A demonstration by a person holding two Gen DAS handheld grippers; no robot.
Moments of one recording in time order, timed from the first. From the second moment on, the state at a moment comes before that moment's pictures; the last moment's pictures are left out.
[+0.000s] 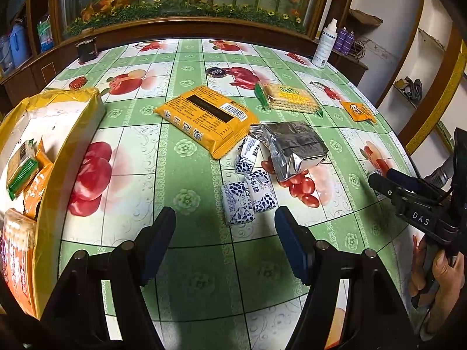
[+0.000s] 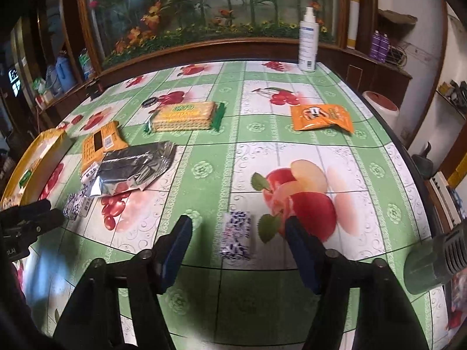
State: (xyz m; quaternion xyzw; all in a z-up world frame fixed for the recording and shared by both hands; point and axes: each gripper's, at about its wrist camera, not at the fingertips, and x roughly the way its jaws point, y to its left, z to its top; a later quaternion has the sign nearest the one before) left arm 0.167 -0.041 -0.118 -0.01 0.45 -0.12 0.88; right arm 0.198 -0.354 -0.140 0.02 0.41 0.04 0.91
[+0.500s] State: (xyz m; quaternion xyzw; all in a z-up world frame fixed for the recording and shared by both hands) left arm 0.187 -0.040 -0.129 0.04 0.45 -0.10 0.89; right arm 0.208 -0.350 -0.149 0.03 0.43 0.04 0.90
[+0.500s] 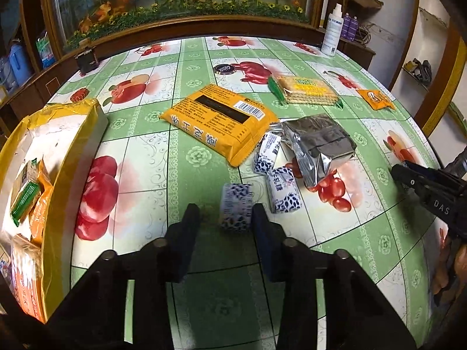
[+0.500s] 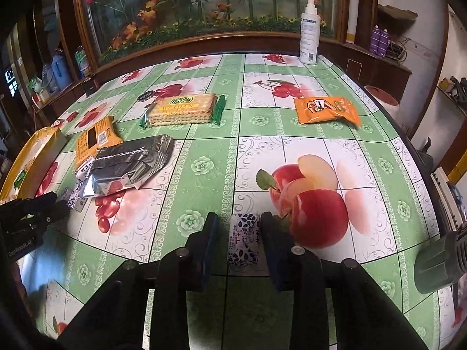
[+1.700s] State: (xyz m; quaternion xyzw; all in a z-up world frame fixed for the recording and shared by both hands) left arm 0.081 0.047 -0.060 -0.05 0.38 -0.06 0.92; right arm 0.122 -0.304 -0.118 0.26 0.41 0.21 0.85
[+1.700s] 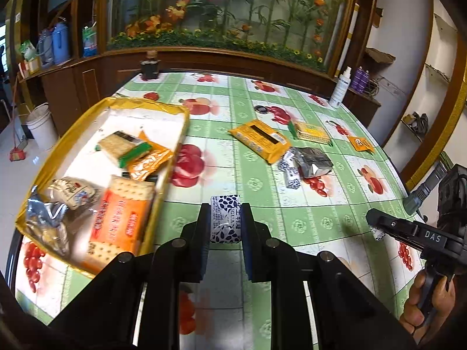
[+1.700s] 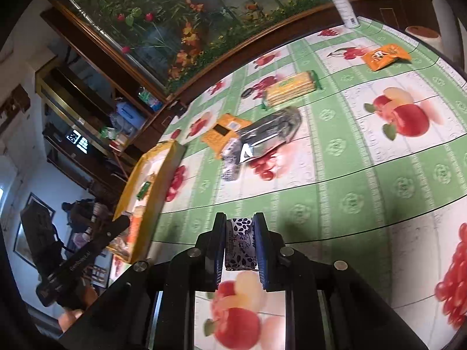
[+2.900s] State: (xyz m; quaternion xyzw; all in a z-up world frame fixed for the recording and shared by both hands) left arm 0.076 0.158 -0.067 -0.08 0.38 0.04 0.92; right arm 0.167 -0.122 -0.090 0.24 0.44 0.35 0.79
